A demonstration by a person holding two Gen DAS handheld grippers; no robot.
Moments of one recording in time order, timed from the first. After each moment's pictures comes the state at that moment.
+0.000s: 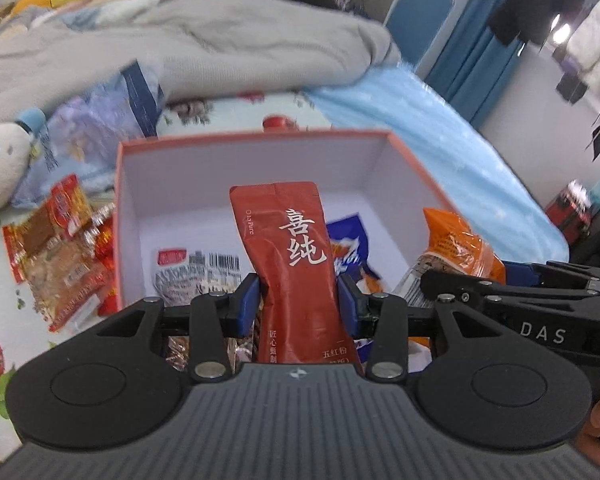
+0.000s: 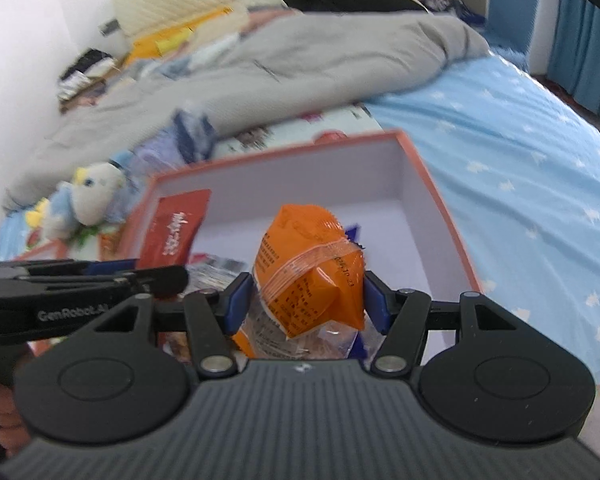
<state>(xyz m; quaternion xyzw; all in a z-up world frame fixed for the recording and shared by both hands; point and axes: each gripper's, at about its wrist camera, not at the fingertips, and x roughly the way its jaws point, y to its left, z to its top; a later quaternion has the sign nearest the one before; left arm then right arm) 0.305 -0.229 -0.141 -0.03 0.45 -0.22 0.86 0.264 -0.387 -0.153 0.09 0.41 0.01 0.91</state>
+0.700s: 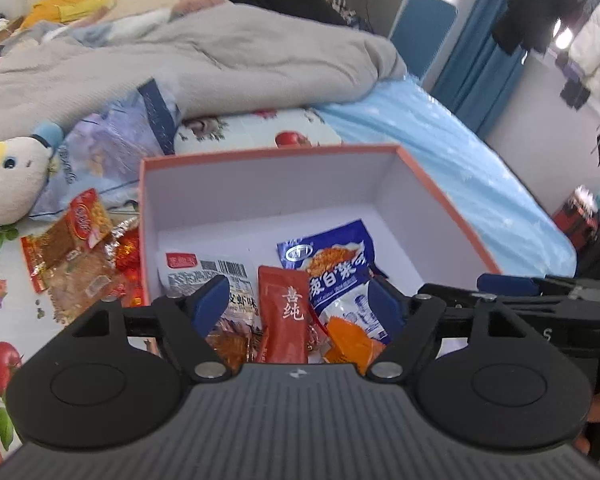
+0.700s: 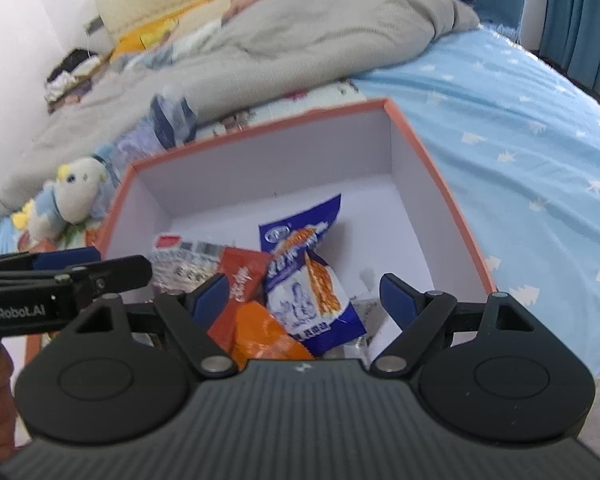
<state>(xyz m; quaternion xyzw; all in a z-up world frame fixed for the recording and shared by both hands) 0.292 -0.207 -0.120 -0.03 0.42 -0.21 0.88 0.255 -0.392 -0.155 0.11 0.41 0.01 0.91</state>
